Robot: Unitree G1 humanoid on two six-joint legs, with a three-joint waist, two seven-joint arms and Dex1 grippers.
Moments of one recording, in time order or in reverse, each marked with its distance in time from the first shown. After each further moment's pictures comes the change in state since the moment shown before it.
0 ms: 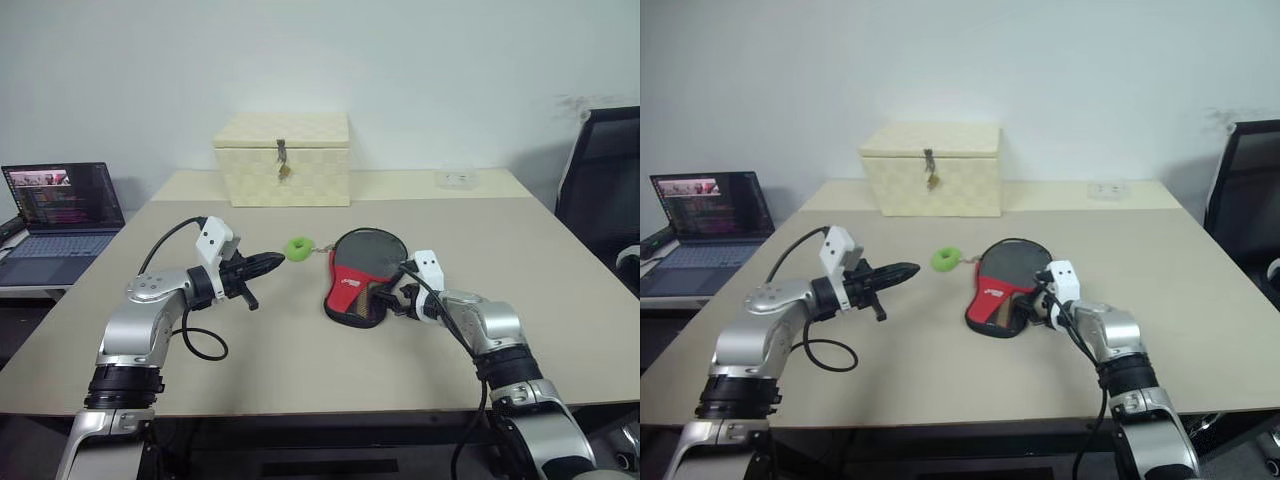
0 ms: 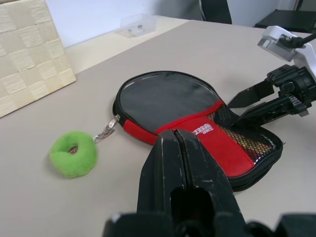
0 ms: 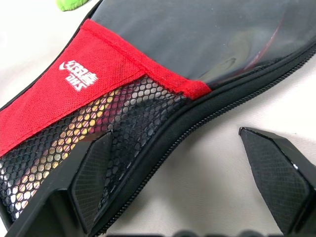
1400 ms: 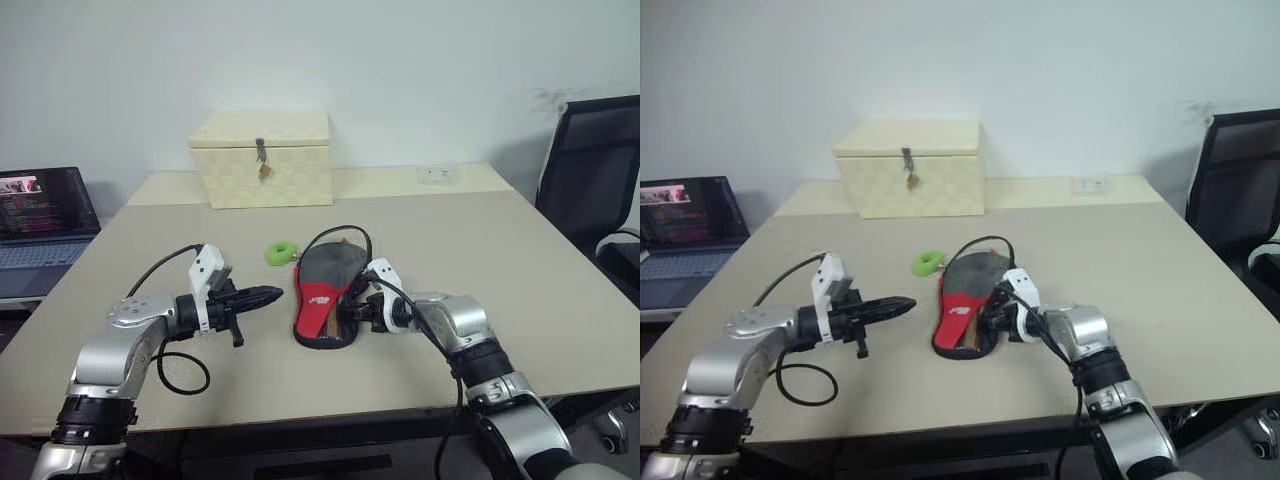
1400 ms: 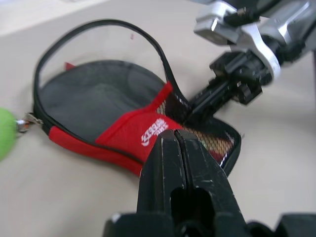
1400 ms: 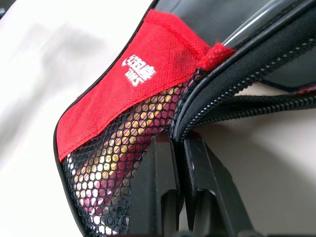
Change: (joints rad) left arm 0.200 0.090 -0.004 -0.174 -0.121 0.117 -0.124; right arm 0.007 0.024 0.108 -0.131 0.020 0.195 0.267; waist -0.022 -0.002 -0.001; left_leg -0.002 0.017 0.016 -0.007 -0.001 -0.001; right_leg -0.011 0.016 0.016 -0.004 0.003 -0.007
